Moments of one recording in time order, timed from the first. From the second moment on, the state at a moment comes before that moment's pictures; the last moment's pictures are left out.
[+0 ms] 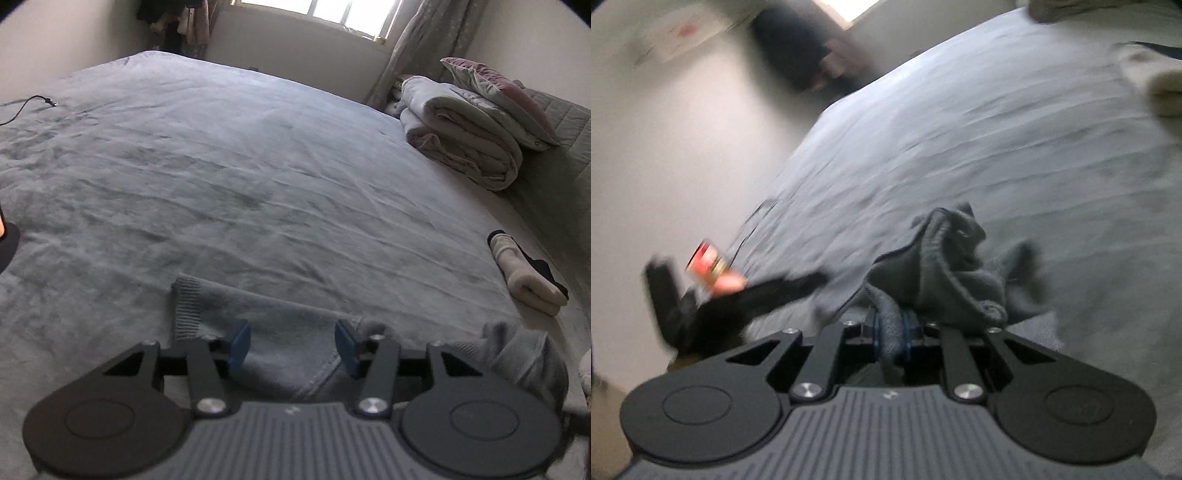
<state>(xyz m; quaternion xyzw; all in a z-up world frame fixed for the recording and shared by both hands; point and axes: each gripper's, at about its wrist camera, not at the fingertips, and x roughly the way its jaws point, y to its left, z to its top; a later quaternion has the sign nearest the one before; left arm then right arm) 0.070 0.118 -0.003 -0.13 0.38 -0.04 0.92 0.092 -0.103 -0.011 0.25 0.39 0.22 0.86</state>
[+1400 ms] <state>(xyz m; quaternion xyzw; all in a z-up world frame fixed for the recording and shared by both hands) 0.067 0.067 -0.014 -0.24 0.41 -0.27 0.84 0.069 -0.104 -0.003 0.19 0.34 0.21 0.90</state>
